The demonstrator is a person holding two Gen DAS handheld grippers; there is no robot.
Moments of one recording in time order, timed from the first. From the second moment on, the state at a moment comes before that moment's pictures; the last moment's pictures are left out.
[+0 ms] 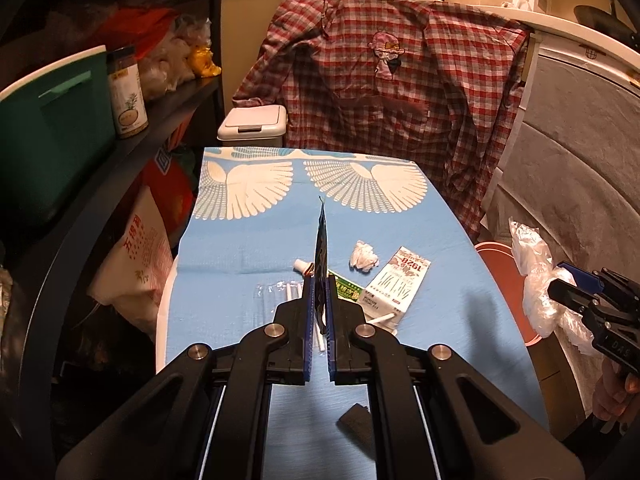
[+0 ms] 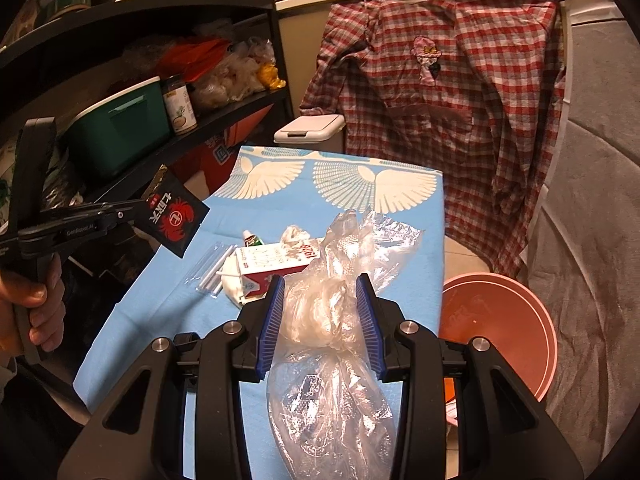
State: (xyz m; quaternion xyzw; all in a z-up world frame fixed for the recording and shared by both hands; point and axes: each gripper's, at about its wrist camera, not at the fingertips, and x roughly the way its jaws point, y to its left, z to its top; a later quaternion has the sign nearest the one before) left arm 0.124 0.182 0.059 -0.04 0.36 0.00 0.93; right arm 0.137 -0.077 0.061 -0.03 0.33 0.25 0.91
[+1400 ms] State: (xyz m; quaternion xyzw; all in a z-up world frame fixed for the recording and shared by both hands) left arm 0.145 0.083 0.068 -0.04 0.33 -0.07 0.94; right arm 0.159 -0.157 0.083 -0.01 0.29 0.13 0.95
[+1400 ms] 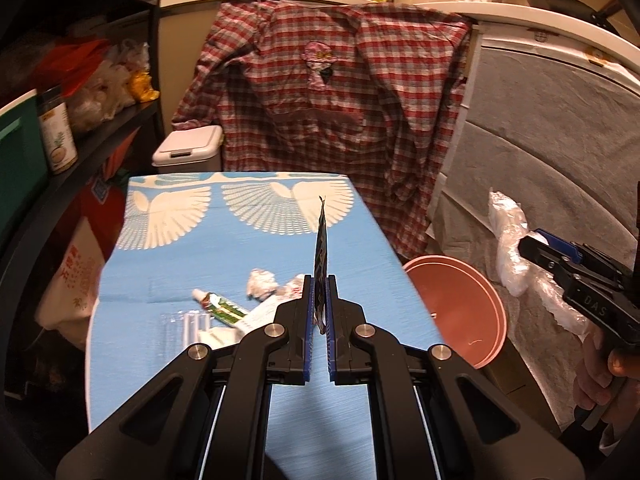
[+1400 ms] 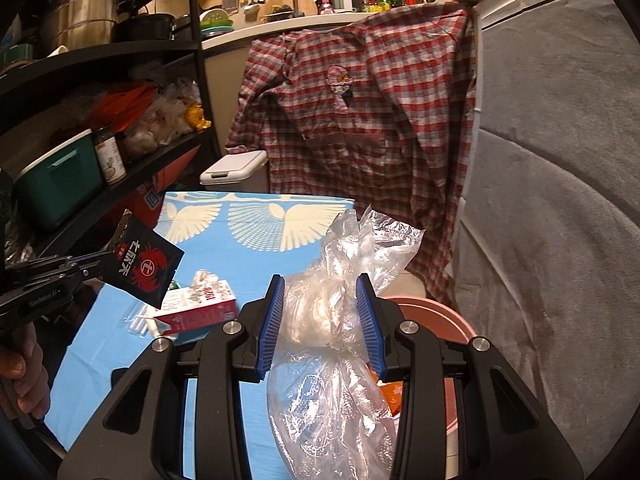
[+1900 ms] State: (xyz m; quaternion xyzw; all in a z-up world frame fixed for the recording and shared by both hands) left arm 0.168 0.007 0.056 -0.05 0.34 -0.14 0.93; right arm 0.181 -0.206 0.075 0.02 0.30 0.08 0.95
